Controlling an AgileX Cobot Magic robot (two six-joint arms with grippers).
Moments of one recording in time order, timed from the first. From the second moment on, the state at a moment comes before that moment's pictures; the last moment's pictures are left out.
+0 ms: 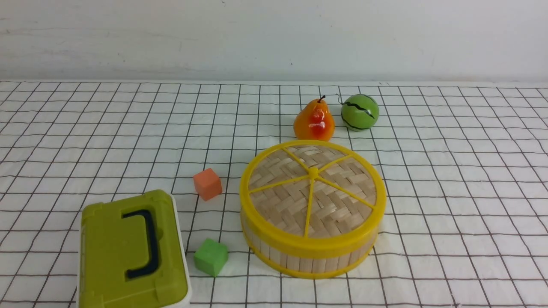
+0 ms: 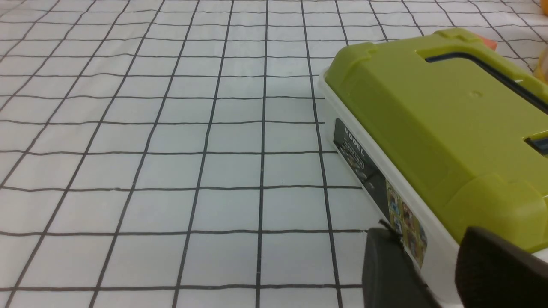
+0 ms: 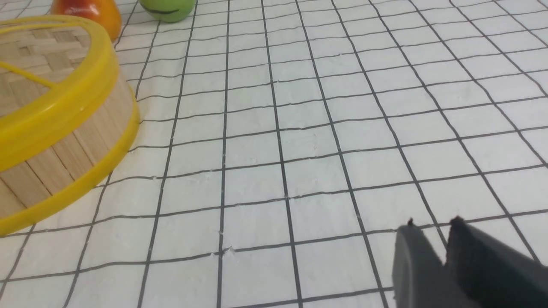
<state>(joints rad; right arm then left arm) -0.07 -0.01 0.02 0.05 0.39 0.12 0.01 -0.01 0.03 -0.05 0.35 0.03</state>
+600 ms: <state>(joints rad) -0.07 -0.01 0.03 0.56 0.38 0.40 0.01 -0.01 0.03 -0.05 0.35 0.03</state>
